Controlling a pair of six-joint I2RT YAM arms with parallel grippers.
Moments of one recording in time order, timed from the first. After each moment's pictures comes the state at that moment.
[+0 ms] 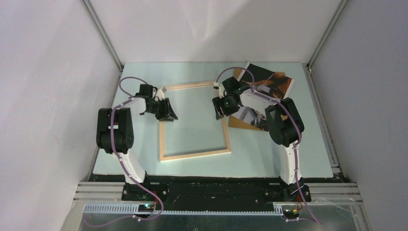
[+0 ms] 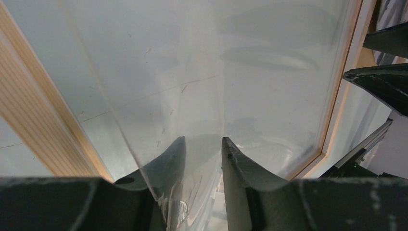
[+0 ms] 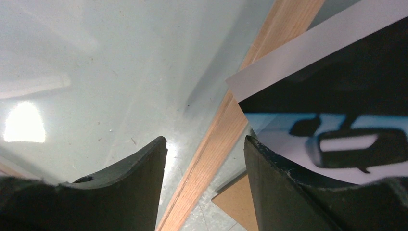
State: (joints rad) left arm -0.01 1.83 1.11 -0.43 0.58 -0.21; right arm 0.52 2.09 1.54 -0.53 -0.25 0.07
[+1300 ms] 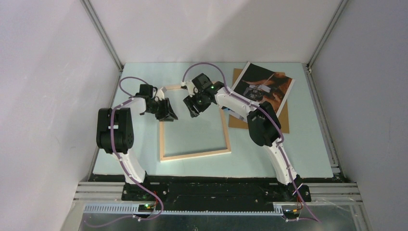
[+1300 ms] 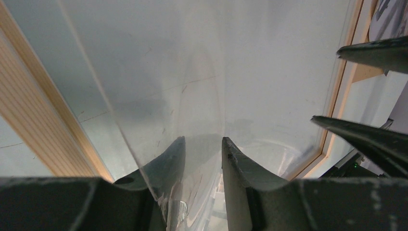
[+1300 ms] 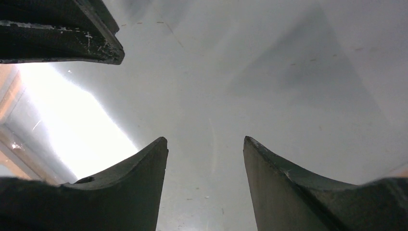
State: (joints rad) left arm -0.01 1.83 1.11 -0.43 0.58 -0.21; right arm 0.74 2.31 2.03 -0.67 -0.26 -0.06
